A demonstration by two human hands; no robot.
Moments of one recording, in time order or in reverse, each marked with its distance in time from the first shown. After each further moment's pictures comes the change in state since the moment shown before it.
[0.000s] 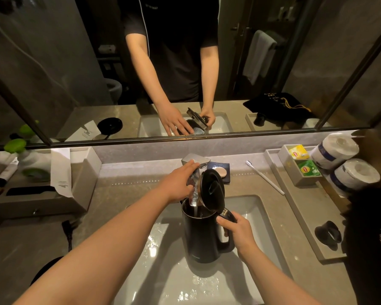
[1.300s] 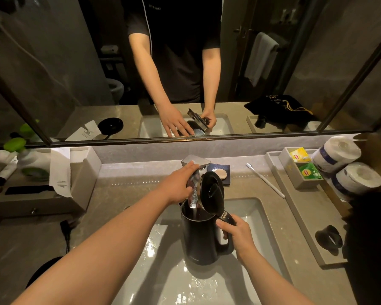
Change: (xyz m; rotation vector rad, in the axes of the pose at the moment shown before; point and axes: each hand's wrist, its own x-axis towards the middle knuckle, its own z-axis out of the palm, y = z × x) left_hand 0.003 -0.005 0.007 0.001 0.016 -0.013; right_hand 0.007 0.006 -0.002 0.001 0.002 -0.006
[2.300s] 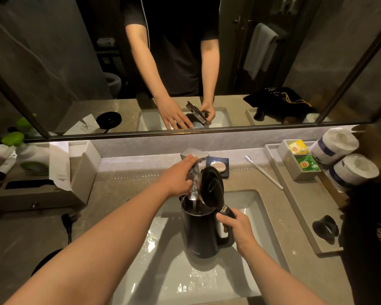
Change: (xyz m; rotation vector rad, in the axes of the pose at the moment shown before) left_hand -0.007 0.012 -0.006 0.000 -0.012 0.003; right_hand -0.002 0.007 -0.004 0.019 -0.005 -0.003
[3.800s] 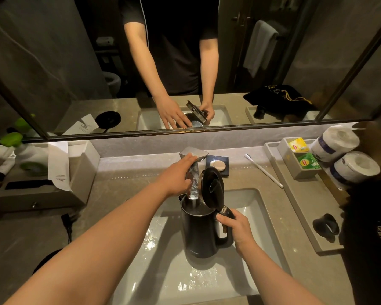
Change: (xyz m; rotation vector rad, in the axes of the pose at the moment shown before) left_hand 0.002 -0.006 0.001 0.007 -0.004 0.019; right_hand -0.006 0.000 0.000 0.043 -0.032 0.029
